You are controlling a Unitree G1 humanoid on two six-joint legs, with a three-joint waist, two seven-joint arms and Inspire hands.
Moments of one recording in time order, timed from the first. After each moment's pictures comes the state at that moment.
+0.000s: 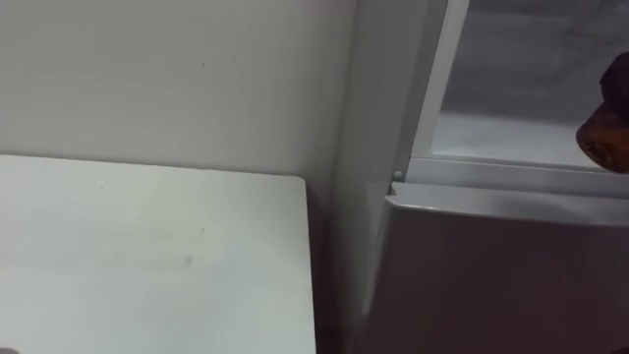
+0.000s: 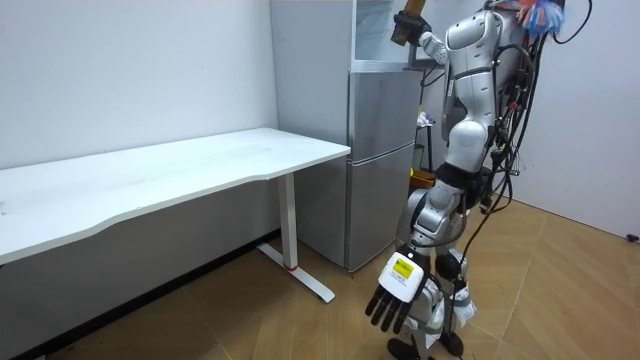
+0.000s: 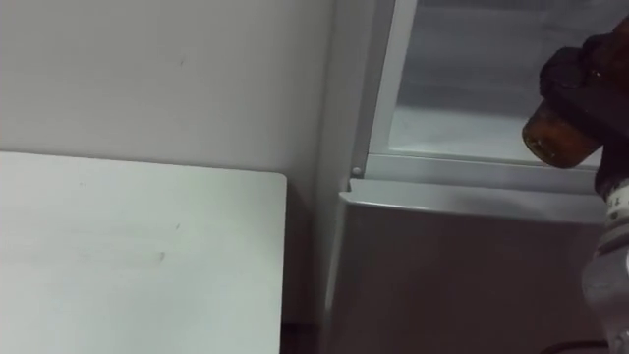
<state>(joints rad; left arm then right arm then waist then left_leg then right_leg) 0.35 0.23 0.20 1.04 0.20 0.08 0.29 -0.47 -0.63 -0.17 0.01 0.66 0.05 -0.51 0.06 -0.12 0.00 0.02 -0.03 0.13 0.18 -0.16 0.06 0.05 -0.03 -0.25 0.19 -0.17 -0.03</state>
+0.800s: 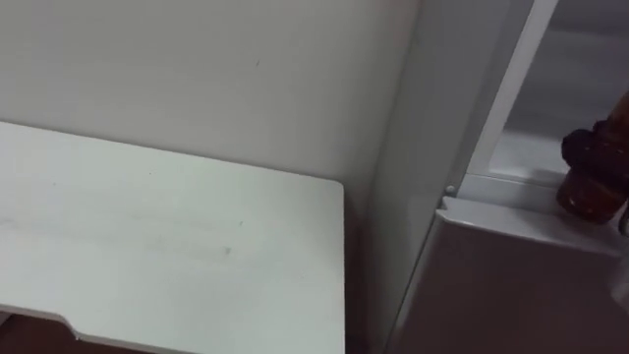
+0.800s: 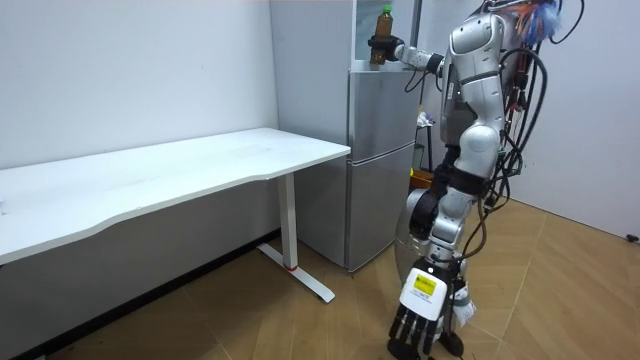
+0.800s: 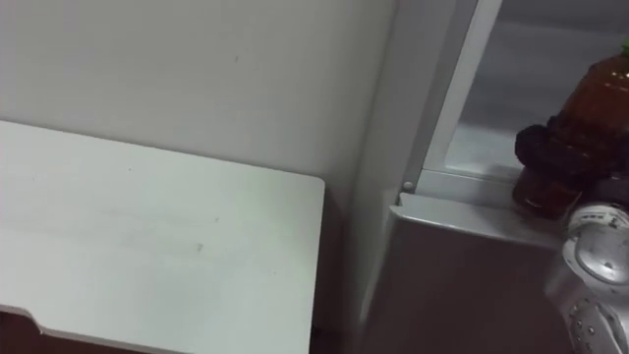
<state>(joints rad) 0.36 0.26 0.24 1.07 0.23 0.11 0.23 -0.67 -0.64 0.03 0.45 0.58 0.10 -0.60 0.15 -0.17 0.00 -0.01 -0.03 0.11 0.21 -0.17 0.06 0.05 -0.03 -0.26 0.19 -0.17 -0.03</state>
